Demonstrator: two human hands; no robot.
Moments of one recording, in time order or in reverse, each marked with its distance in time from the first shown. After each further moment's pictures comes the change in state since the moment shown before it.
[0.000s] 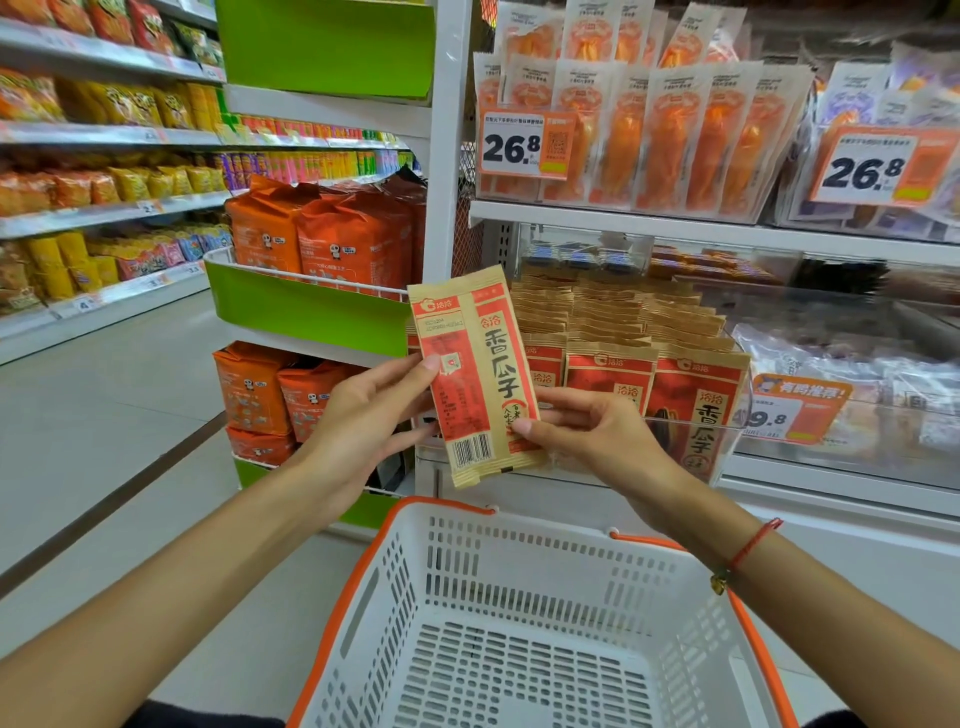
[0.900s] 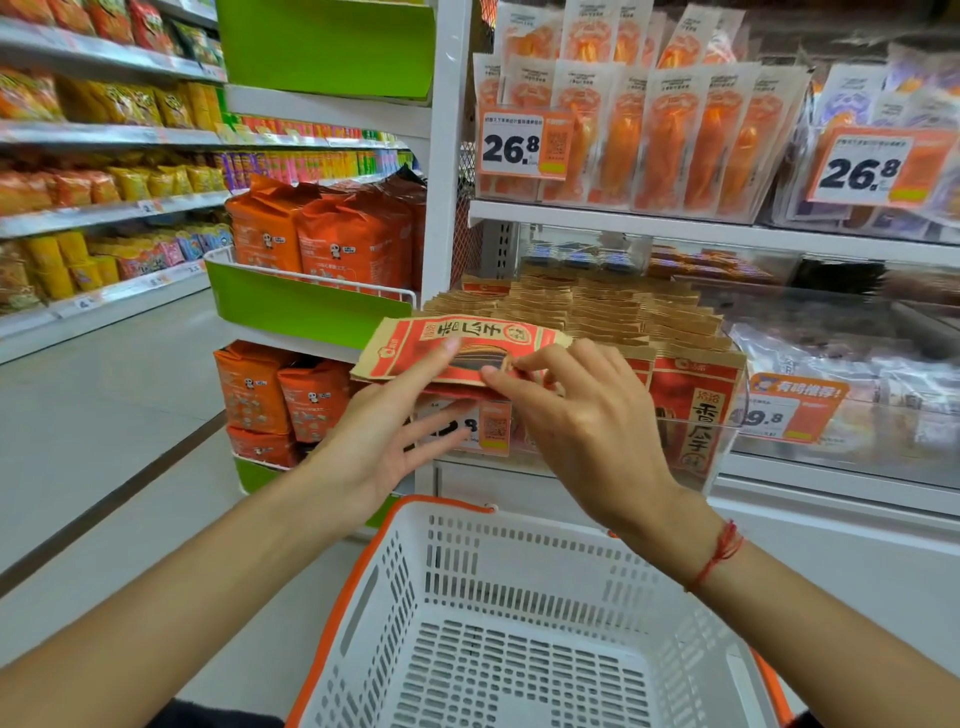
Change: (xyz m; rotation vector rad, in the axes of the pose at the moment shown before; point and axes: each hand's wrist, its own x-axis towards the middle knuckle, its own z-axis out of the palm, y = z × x) left_hand -0.015 0.013 0.018 -0.234 0.005 -0.122; right_hand 0.005 0.002 0.011 -1.293 0.497 -1.216
